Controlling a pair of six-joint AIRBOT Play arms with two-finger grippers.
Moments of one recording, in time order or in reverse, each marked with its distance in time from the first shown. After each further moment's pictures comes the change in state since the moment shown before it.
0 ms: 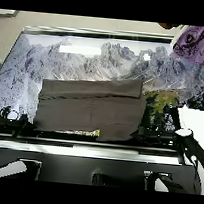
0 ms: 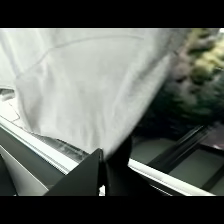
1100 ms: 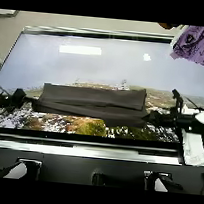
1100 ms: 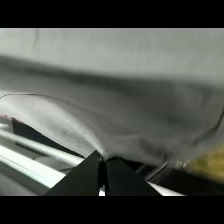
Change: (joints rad) left arm -0.301 0.184 0.219 -0.045 0.288 -0.250; right arm 0.000 0.050 0.399 -0.192 0.087 0.218
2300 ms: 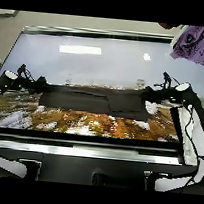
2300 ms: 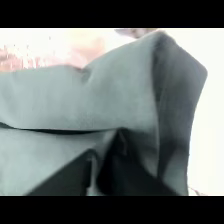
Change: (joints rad) left arm -0.161 -0.640 0.496 -0.003 0.069 0.039; right arm 0.076 -0.657 0.477 0.017 -0.252 0.008
